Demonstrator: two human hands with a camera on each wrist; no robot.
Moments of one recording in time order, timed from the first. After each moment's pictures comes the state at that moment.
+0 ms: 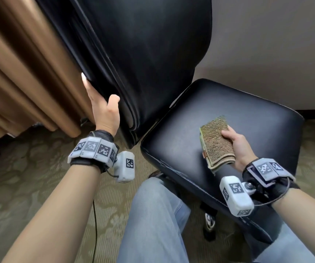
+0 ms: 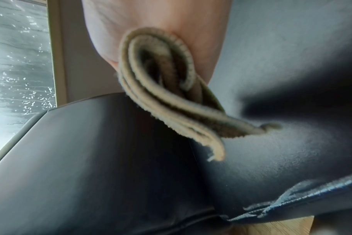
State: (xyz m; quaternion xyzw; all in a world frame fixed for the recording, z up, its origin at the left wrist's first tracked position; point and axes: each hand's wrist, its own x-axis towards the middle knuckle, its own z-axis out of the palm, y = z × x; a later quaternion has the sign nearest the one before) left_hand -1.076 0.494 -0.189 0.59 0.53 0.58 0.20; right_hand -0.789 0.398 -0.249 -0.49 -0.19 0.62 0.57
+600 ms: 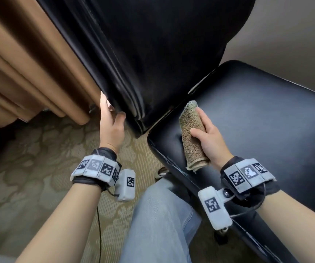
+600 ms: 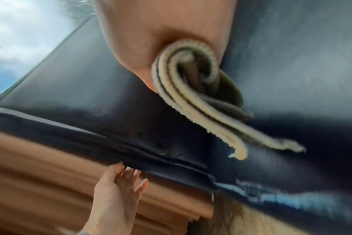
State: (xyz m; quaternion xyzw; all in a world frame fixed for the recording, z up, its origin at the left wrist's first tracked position) left_hand -1.093 0.508 -0.278 0.57 0.56 0.52 0.31; right_hand -0.863 0.462 -0.292 -0.55 -0.41 0.55 0.47
